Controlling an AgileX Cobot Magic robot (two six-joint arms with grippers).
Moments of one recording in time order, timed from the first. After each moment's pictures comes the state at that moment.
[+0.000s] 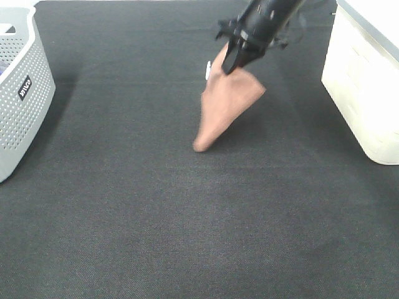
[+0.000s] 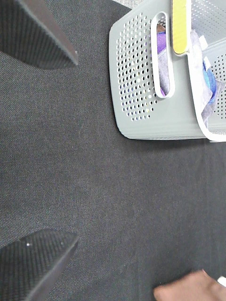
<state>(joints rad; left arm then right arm) 0.01 0.00 -0.51 -0.06 1.05 0.05 0.29 2.29 -2.19 0.36 1.19 -0.27</state>
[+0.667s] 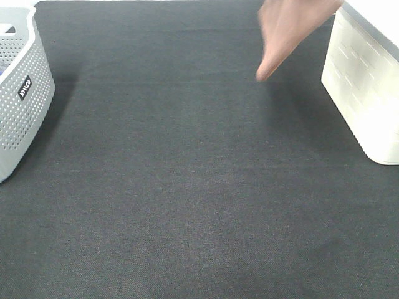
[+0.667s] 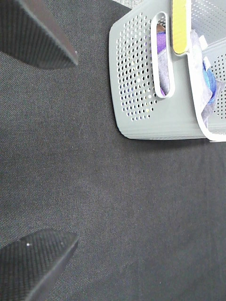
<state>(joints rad) 0.01 0.00 -0.51 -0.06 1.05 0.05 0.25 1.96 -2.20 0.01 1.21 -0.15</state>
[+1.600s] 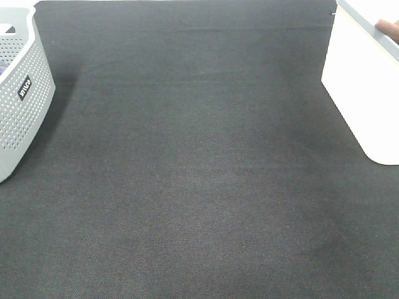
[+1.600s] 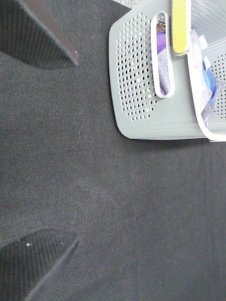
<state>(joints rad) 0.01 0.00 -0.51 -0.06 1.05 0.05 -0.28 2.02 -2.20 0.14 1.22 -0.19</state>
